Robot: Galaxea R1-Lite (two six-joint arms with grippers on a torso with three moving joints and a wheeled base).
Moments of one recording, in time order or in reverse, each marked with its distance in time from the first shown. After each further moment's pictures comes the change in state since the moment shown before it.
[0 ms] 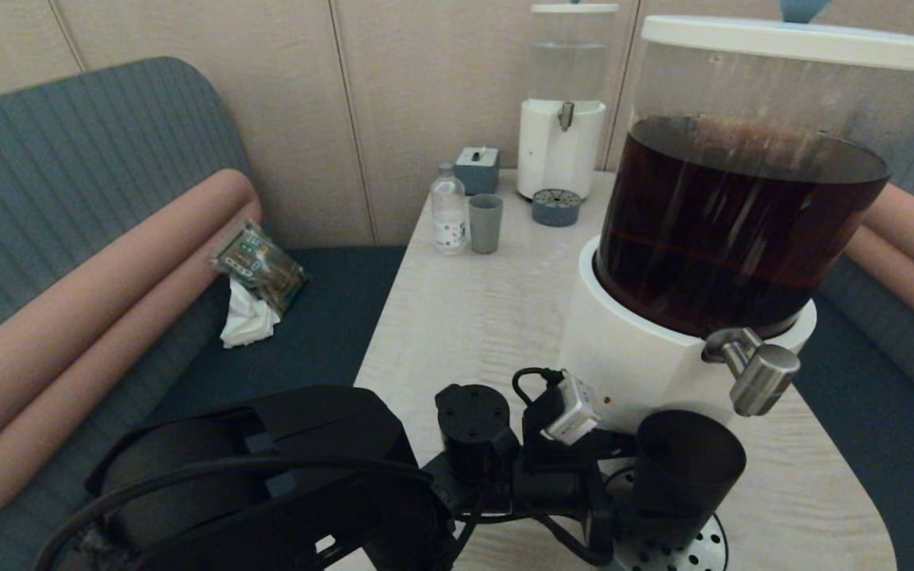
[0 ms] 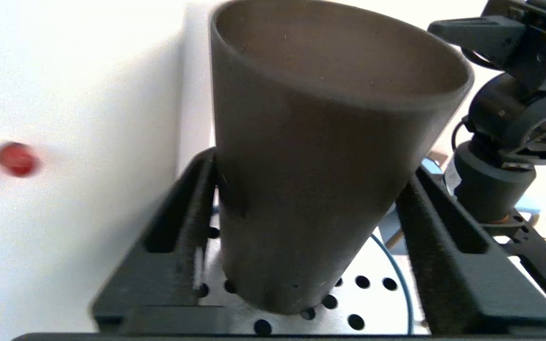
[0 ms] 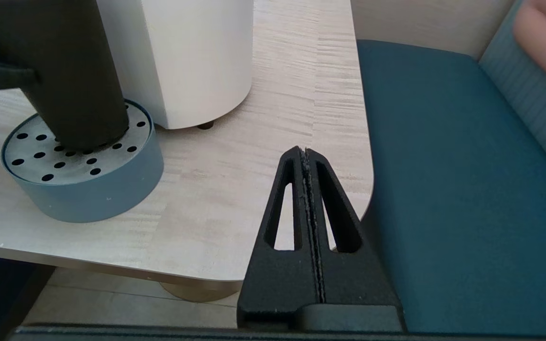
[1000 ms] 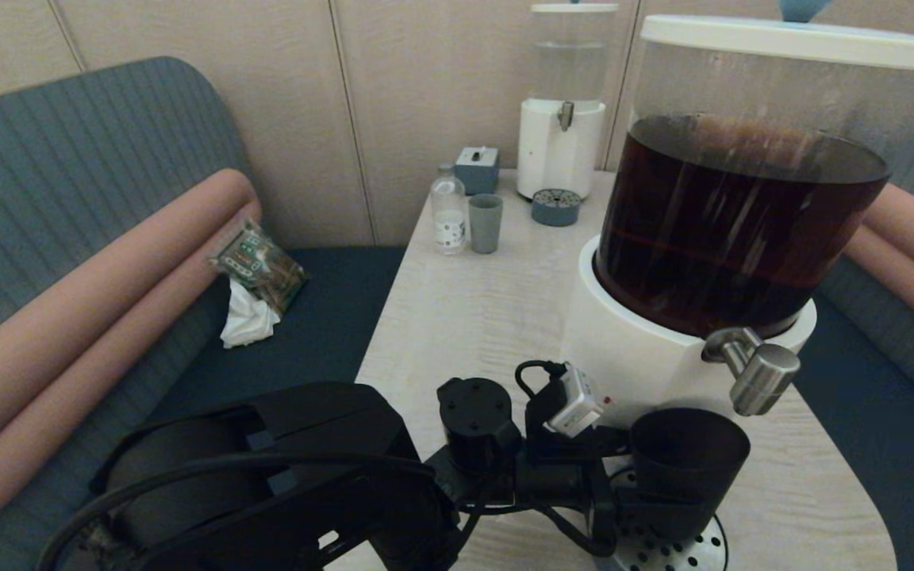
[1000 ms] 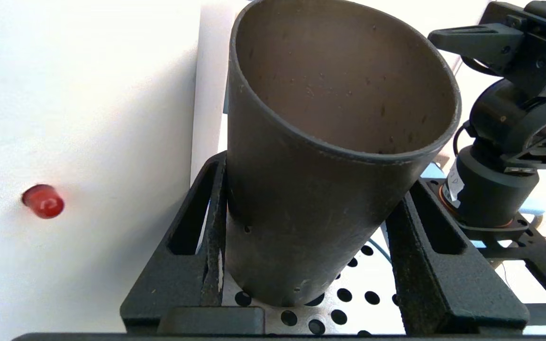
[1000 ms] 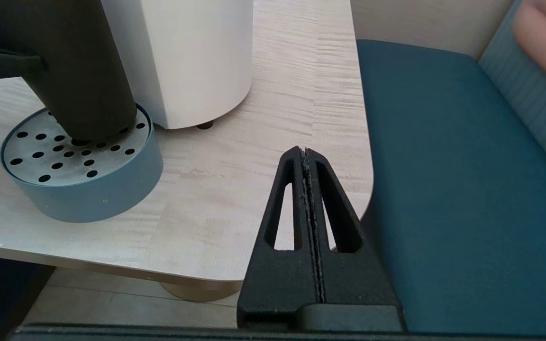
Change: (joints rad) left arm 0.001 0.004 -0.039 0.000 -0.015 -0.003; right arm 0.000 0.000 0.000 0.000 0.000 0.000
